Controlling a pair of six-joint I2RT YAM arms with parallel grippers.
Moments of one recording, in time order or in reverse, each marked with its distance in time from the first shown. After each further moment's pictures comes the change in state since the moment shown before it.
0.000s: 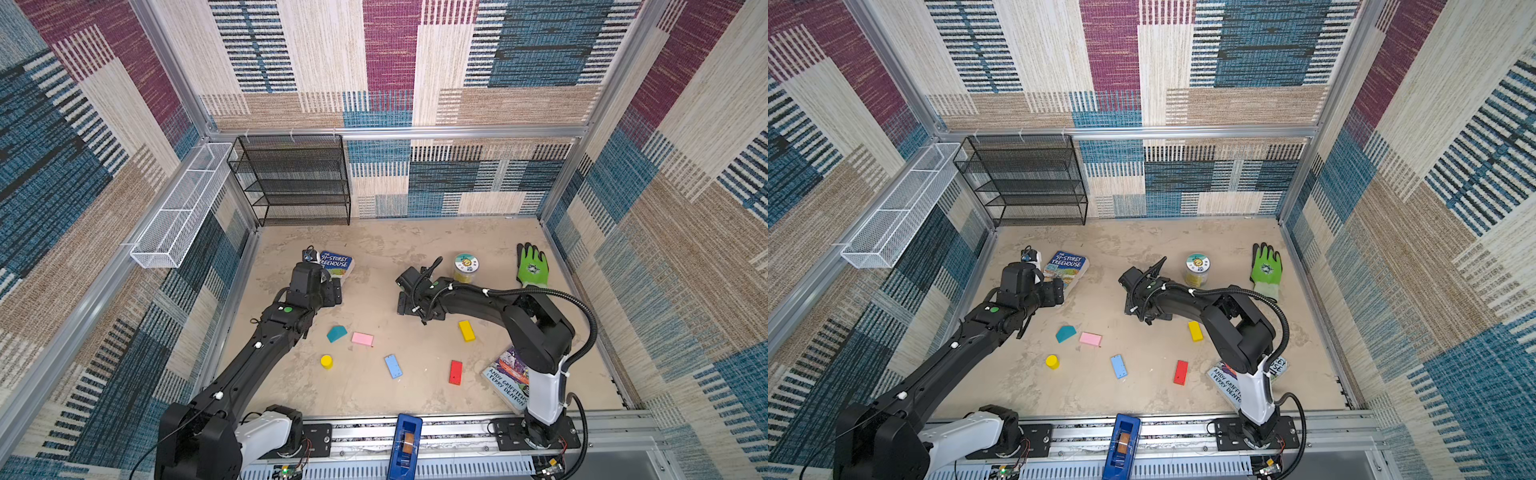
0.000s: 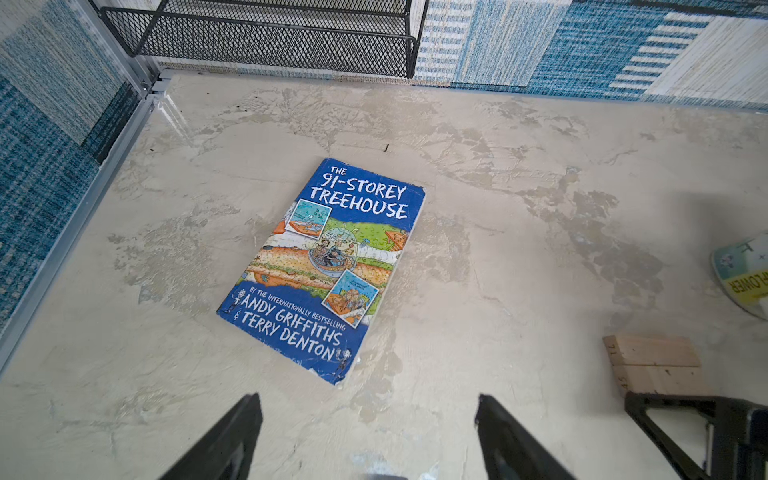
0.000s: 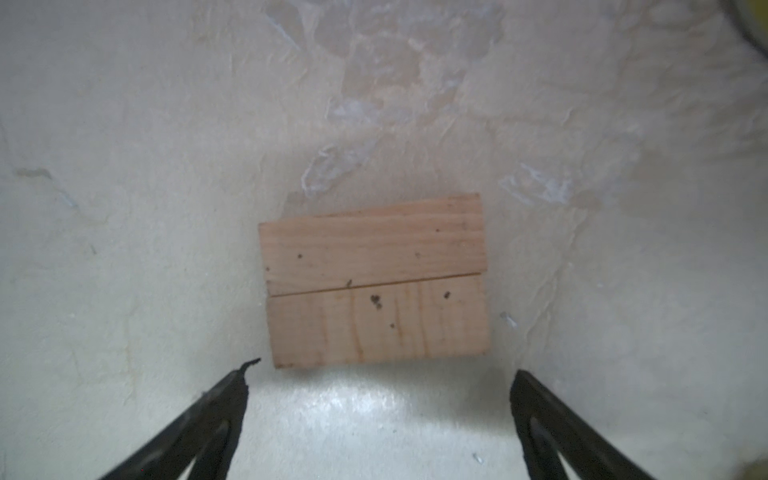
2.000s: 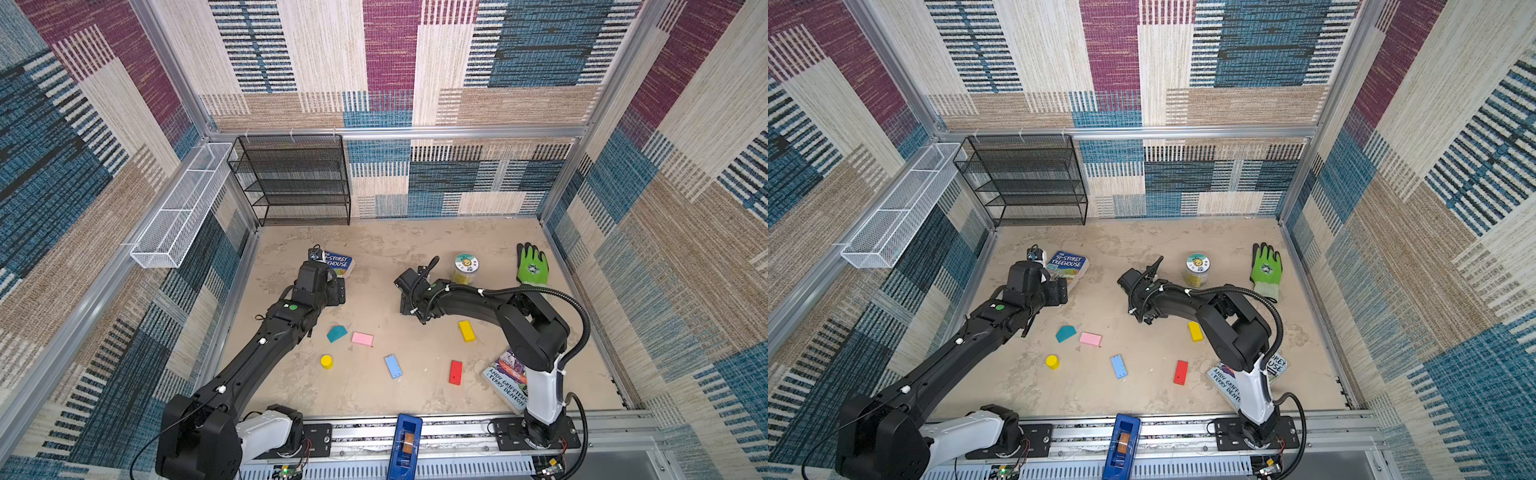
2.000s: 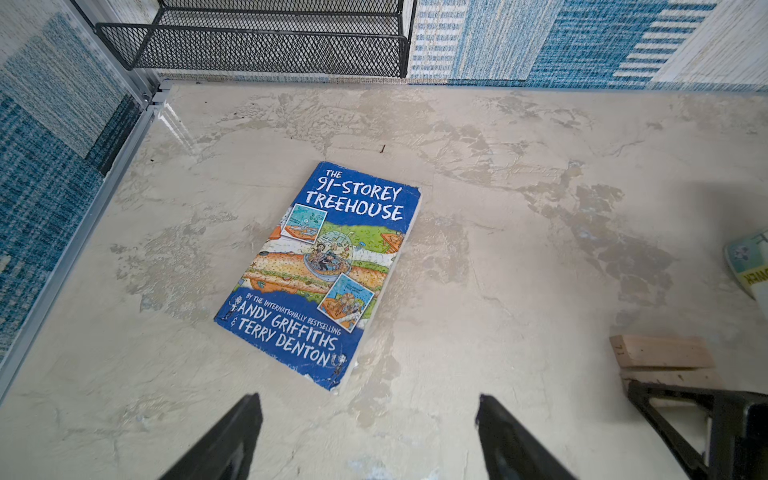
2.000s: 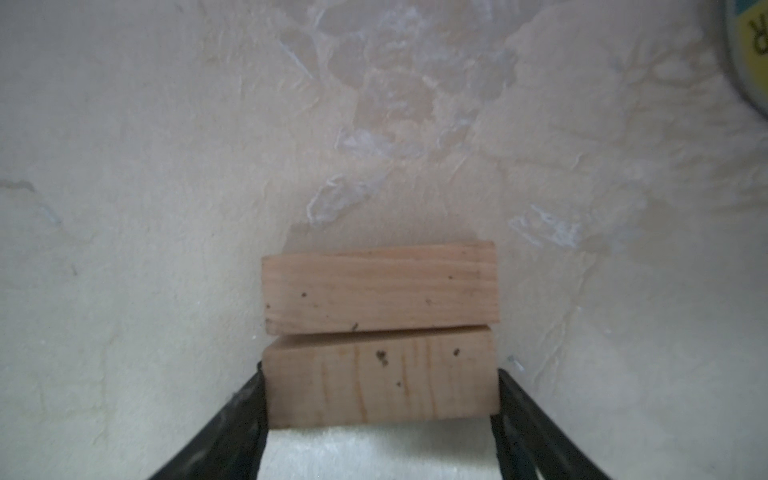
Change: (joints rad) left arm -0.043 0.031 0.020 0.000 -0.049 0.010; right arm 0.001 0.040 -0.008 0.066 0.044 -0.052
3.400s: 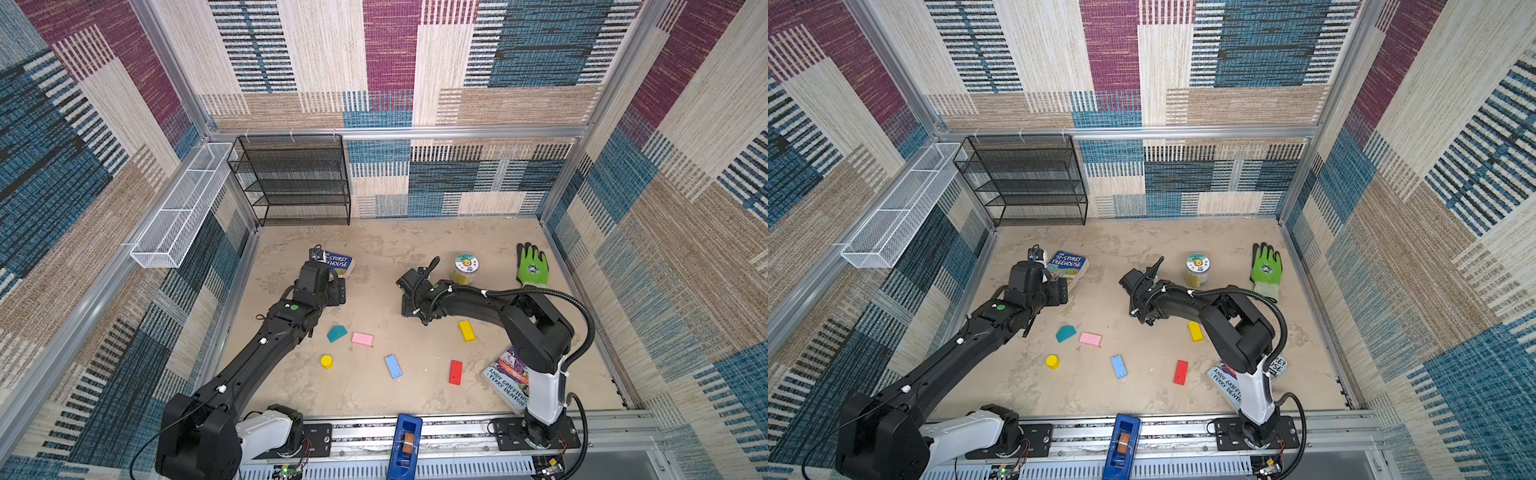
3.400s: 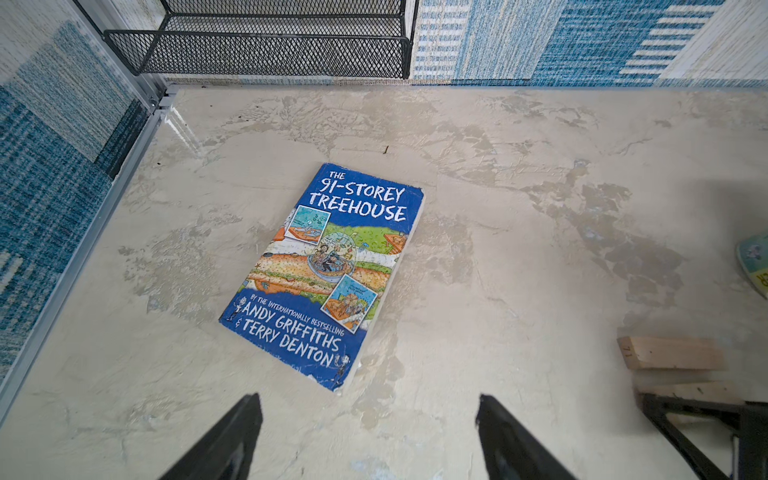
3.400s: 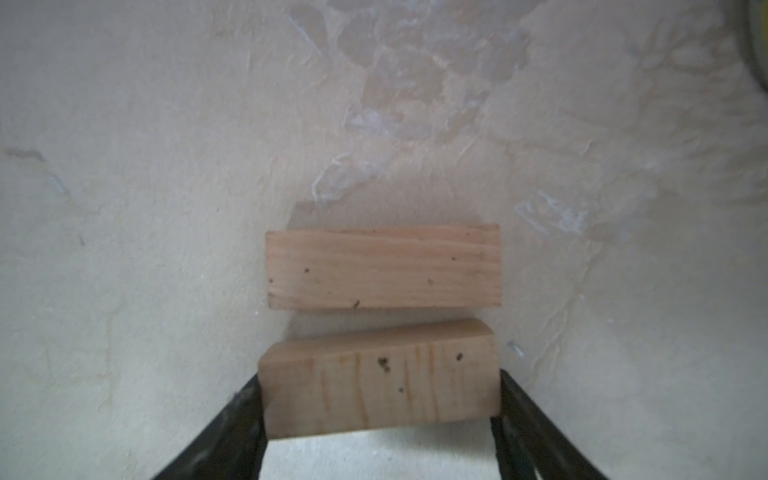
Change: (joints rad) left arm -0.013 0.003 0.001 0.000 -0.022 0.004; right arm -0.003 -0.025 -0.027 0.006 -0.034 -0.034
